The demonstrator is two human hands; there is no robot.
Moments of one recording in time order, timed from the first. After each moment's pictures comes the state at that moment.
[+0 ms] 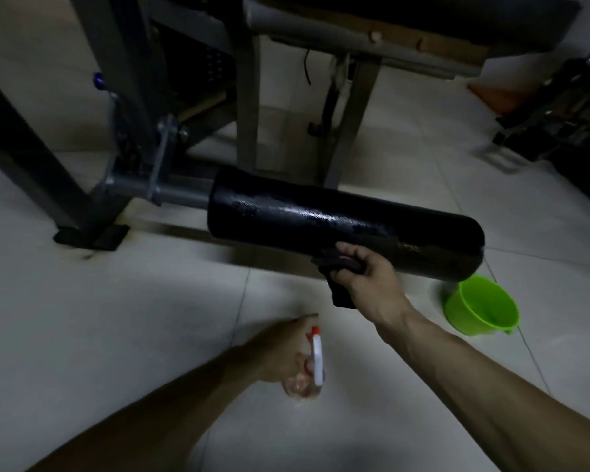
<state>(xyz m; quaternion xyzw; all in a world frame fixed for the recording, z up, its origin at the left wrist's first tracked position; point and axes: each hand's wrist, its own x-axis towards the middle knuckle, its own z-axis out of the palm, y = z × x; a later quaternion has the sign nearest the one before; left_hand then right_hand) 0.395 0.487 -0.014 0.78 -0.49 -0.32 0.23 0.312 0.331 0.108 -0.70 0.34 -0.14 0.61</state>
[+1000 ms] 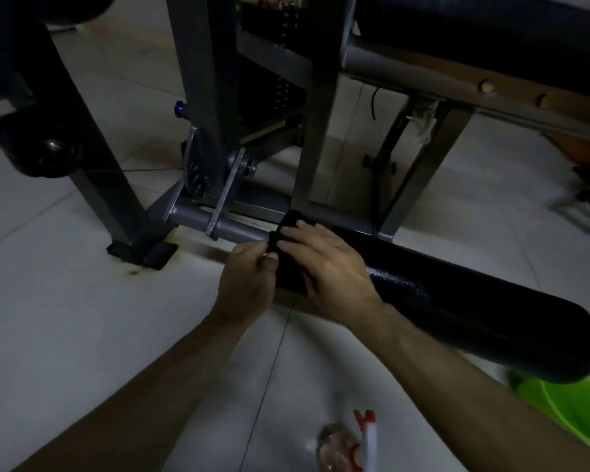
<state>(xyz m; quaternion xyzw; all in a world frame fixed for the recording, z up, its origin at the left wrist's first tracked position) 0.563 0.520 0.074 0.81 -0.22 -0.03 0.54 0.495 0.357 0.105 -0.96 -0.12 -0.24 0.07</state>
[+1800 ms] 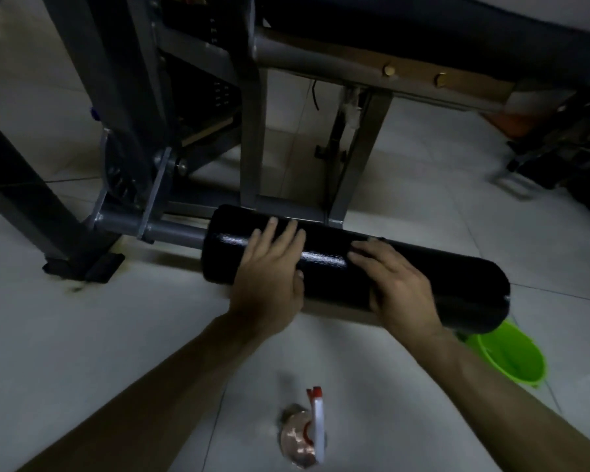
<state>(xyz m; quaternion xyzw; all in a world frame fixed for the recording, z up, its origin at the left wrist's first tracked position) 0.493 0.435 0.098 0.85 -0.44 0.10 0.26 0.353 0.236 0.098 -0.95 0.06 -0.31 0.02</state>
